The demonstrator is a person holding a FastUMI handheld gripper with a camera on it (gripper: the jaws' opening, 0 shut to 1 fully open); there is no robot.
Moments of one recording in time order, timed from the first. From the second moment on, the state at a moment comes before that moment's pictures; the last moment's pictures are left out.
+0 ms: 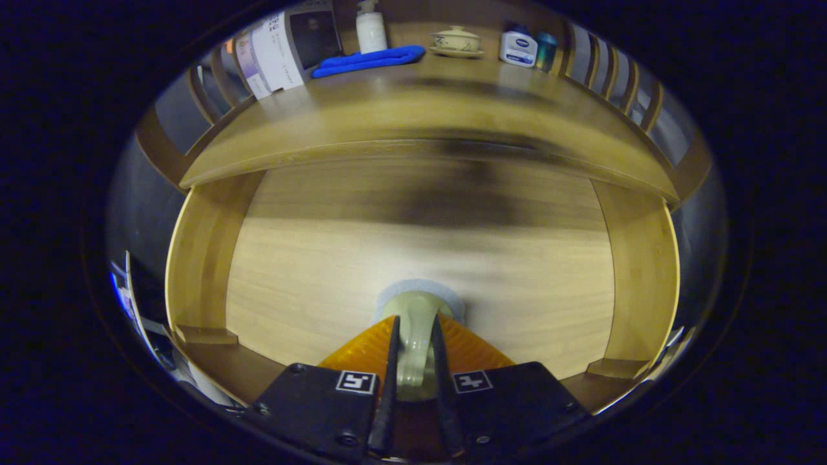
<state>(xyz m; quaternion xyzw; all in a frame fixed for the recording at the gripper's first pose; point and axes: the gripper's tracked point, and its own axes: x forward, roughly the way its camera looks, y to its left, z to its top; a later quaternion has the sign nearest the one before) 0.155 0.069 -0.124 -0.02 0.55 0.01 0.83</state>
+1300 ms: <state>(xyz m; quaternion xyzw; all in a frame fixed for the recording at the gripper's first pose) 0.251 0.051 0.045 0.00 0.42 0.02 0.91</state>
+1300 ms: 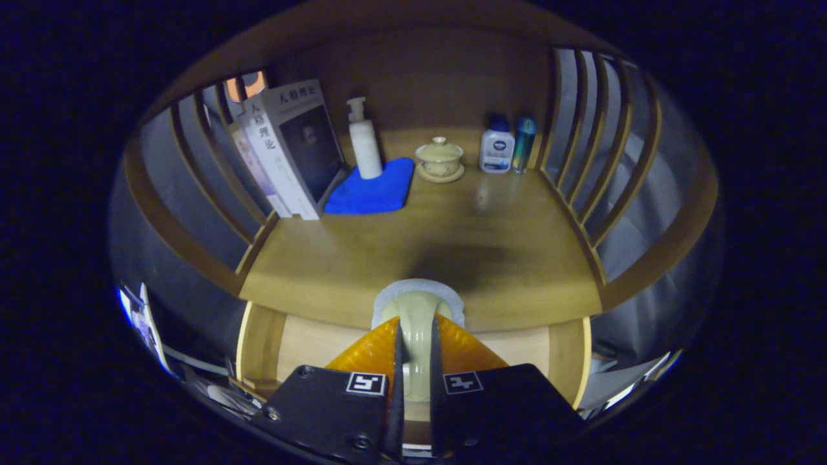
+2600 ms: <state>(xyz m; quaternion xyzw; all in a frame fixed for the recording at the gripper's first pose) 0.358 0.049 0.011 -0.04 0.35 -0.01 0.93</state>
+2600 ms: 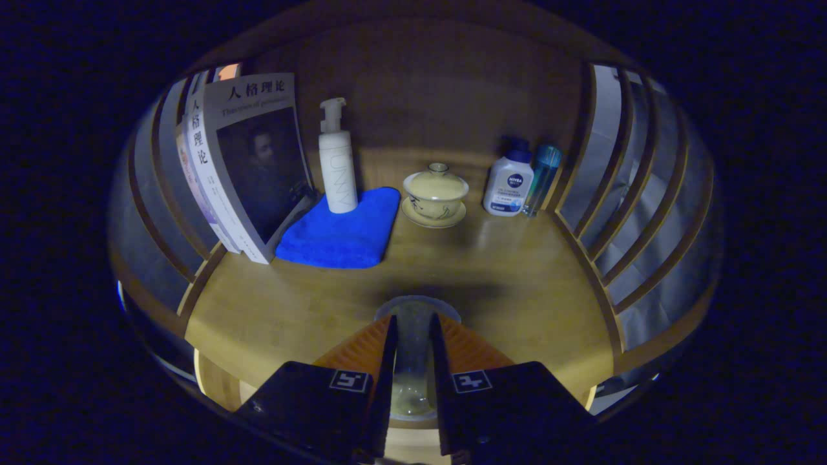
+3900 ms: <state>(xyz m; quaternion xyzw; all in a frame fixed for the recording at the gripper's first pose) 0.151 0.082 0.107 -0.03 0.03 0.04 1.00</state>
